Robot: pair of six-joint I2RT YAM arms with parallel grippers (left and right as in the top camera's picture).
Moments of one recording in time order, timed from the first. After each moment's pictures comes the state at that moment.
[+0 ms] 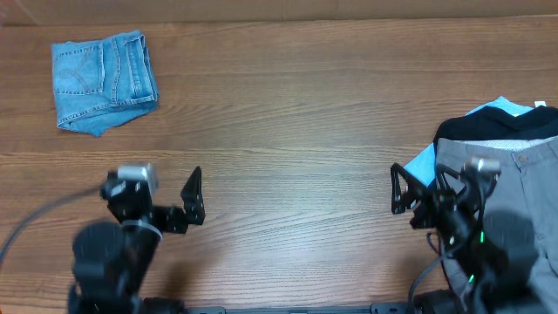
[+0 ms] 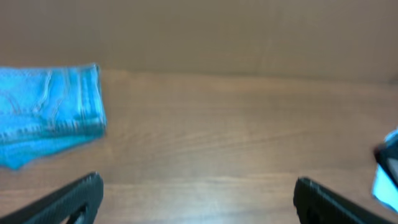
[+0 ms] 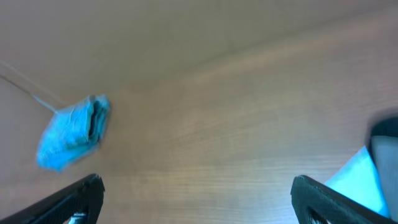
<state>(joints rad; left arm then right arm) -0.08 0.55 0.82 -0.63 0.12 -0.16 0.16 0.56 0.82 -0.67 -0.13 0.41</state>
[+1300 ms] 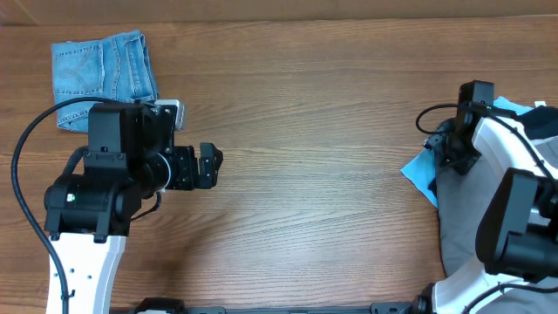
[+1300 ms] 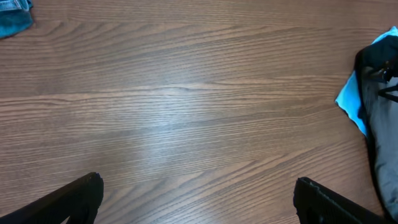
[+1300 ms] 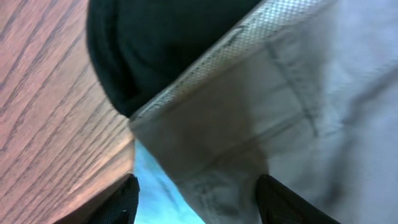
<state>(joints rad) -0.08 1.14 1.30 -1.12 0.29 -0.13 -0.21 1.87 1.21 -0.74 0.08 0.52</state>
